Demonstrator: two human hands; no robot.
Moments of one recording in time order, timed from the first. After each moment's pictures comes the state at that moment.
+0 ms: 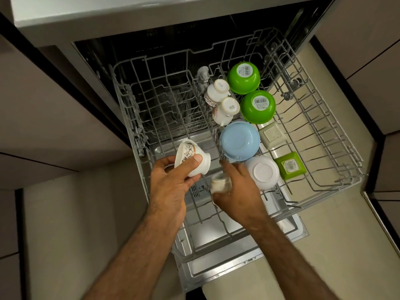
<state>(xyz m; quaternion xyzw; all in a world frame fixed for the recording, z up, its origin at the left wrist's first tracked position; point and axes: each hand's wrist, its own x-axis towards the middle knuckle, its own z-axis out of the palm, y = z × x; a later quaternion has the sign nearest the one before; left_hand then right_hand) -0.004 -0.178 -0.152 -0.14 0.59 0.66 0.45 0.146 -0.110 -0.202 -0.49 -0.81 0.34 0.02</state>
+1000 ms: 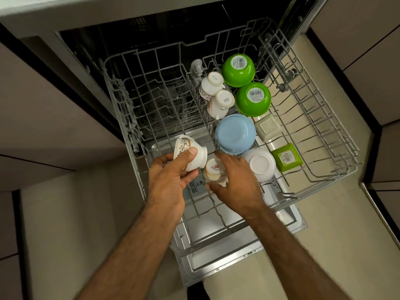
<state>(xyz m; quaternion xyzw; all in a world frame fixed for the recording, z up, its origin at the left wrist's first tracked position) 0.001 -0.179 -0.158 -0.14 0.59 0.65 0.46 0.148 -0.104 -0.206 -0.45 -0.85 0.27 0.06</state>
